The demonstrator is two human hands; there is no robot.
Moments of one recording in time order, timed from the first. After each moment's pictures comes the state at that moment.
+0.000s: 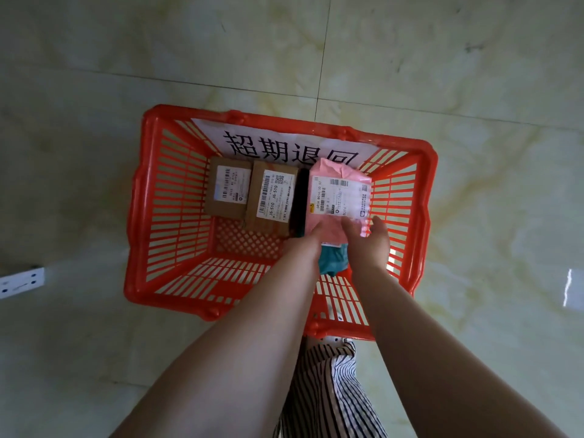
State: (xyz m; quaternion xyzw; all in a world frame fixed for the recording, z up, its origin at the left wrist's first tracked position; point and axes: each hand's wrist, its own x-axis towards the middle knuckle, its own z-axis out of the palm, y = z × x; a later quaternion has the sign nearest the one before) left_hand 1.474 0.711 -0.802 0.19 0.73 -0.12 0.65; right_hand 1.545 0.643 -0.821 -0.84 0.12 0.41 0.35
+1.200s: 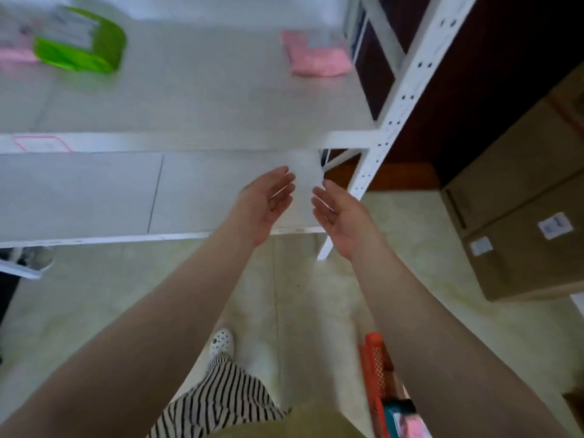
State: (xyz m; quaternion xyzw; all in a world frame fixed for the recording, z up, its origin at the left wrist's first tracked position) left_hand 0.859 0.605 -0.122 -0.02 0.51 0.72 0.47; right_hand 0.980 0.701 -0.137 -0.41 -0.34 0.81 0.22
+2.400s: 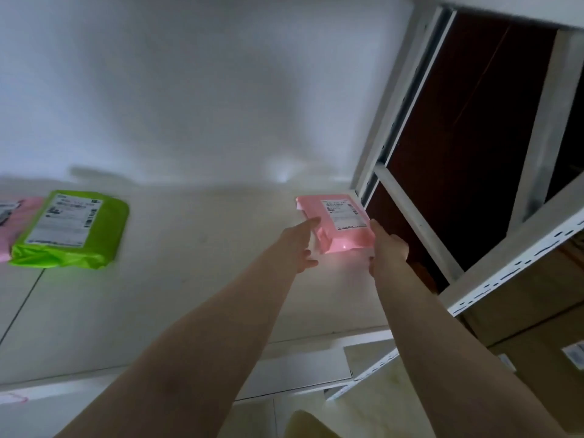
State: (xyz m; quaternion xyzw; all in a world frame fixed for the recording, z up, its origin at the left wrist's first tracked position) left_hand 0.598 0.830 -0.051 0.02 0.59 0.58 0.56; right_hand 0.725 0.927 -0.054 -0.63 -0.37 0.57 0.38
